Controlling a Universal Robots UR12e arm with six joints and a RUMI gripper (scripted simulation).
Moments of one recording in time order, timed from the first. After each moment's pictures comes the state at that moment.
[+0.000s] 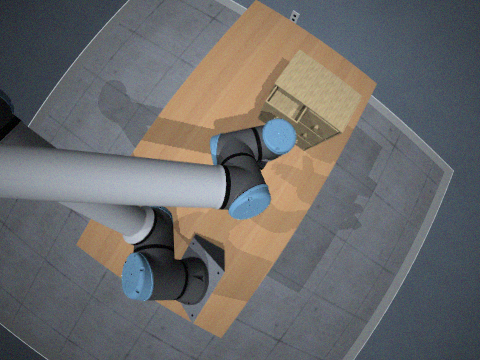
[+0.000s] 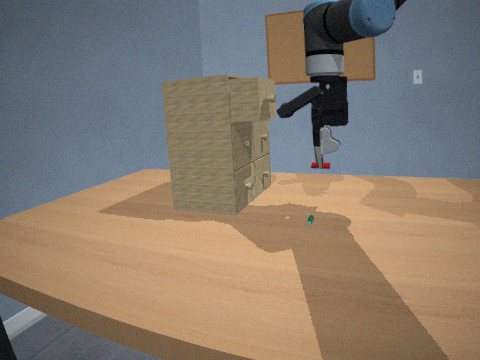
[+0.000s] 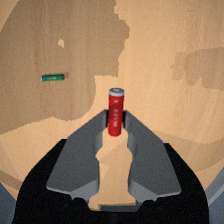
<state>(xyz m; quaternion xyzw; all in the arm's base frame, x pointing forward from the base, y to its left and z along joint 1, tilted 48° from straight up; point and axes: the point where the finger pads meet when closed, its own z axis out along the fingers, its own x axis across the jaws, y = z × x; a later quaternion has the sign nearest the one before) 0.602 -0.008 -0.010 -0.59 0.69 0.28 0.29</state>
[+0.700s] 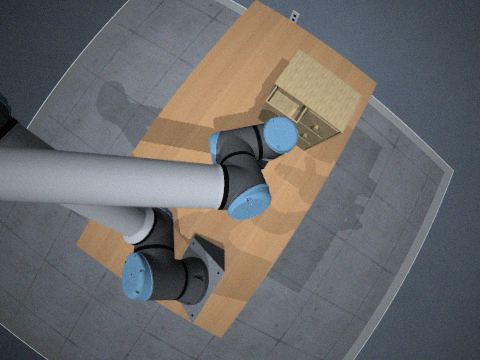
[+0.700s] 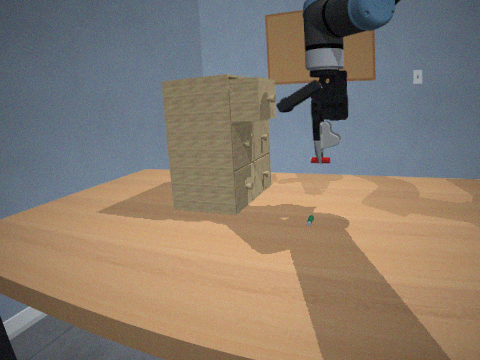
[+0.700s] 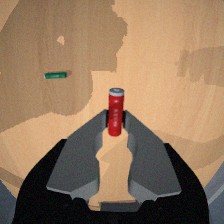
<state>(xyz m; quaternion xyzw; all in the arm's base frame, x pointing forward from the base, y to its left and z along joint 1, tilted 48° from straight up) 0.601 -0.018 -0.001 -0.59 0.69 0.28 0.29</state>
